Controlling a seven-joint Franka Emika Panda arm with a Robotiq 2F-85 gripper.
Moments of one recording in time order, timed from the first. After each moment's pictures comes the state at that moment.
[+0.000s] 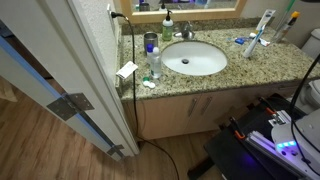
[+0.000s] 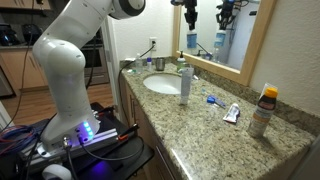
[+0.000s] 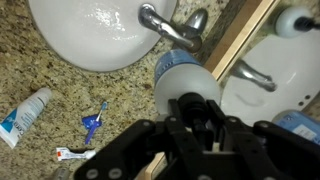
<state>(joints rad) 0.01 0.75 -0.12 -0.60 -0.05 1.47 1.41</state>
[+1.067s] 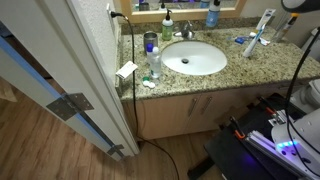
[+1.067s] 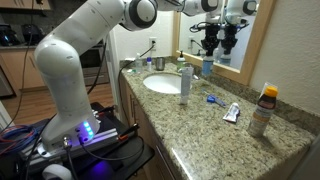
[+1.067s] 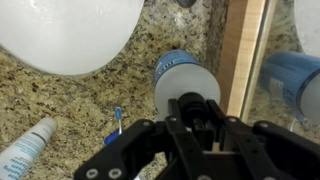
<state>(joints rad) -0.17 0.91 -0.15 -0.69 0.02 1.61 1.68</state>
